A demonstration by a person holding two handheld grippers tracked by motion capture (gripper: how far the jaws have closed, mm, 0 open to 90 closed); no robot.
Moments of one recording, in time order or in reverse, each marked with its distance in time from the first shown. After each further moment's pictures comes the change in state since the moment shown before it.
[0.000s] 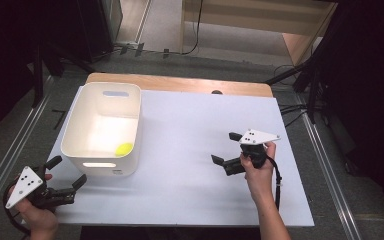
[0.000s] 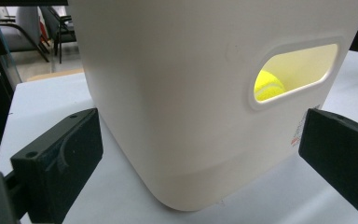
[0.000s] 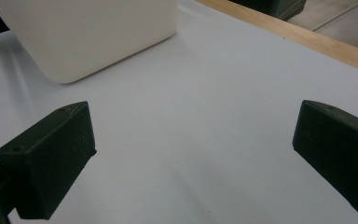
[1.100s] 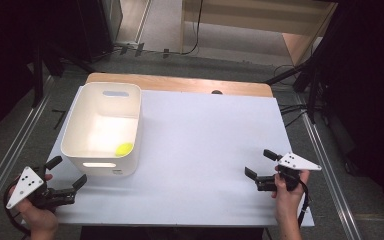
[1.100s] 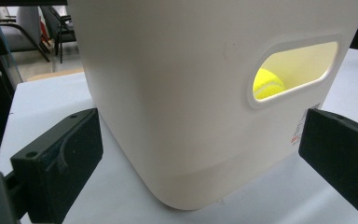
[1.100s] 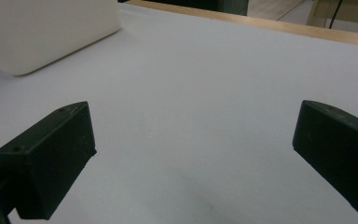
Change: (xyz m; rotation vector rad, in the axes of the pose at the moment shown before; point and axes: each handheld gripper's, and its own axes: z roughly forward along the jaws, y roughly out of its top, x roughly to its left) left arm -0.001 0.000 0.000 0.007 0.003 0.007; right arm -0.025 -0.085 -0.067 -0.106 -0.154 0.138
